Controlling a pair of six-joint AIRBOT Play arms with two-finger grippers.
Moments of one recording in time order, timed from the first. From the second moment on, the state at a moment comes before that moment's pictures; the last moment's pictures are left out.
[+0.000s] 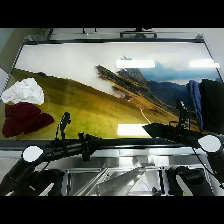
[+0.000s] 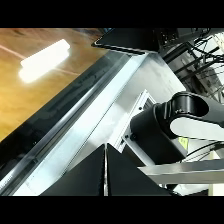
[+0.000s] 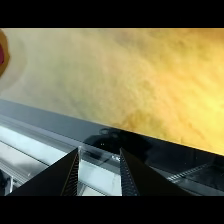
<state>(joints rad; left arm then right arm) -0.53 -0.52 0.32 0.19 -0.81 -0.75 0.14 -0.51 0.45 -0.76 0.97 1.45</state>
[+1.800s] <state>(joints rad) 0.73 -1.19 1.20 0.88 -0.97 -1.15 0.14 -0.56 0.45 -0.63 0.86 1.43</state>
